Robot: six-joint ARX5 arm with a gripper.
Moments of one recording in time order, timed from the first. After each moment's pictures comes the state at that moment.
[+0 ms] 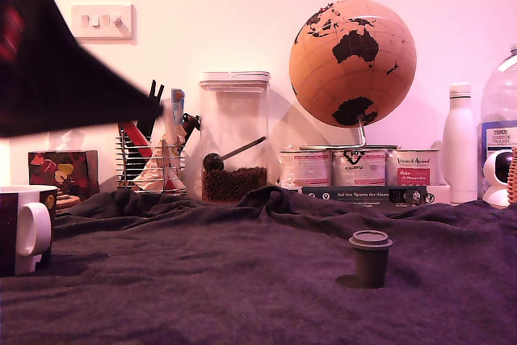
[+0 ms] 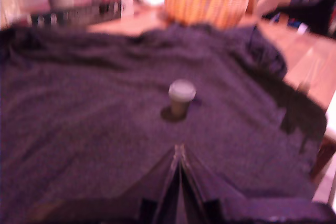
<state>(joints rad) -0.92 0.95 0.12 0.55 0.04 -0.17</state>
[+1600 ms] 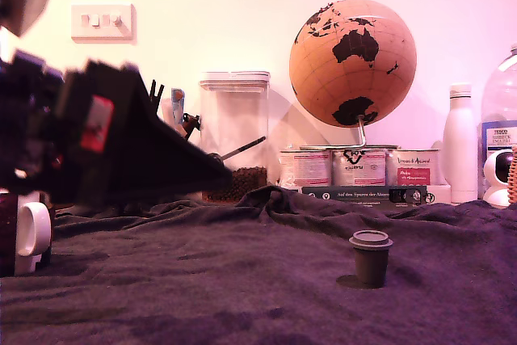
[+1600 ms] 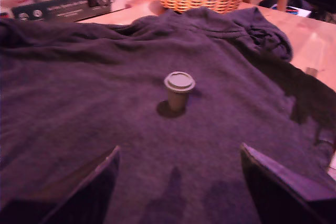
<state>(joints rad) -0.92 1.36 0.12 0.97 0.08 -0.12</state>
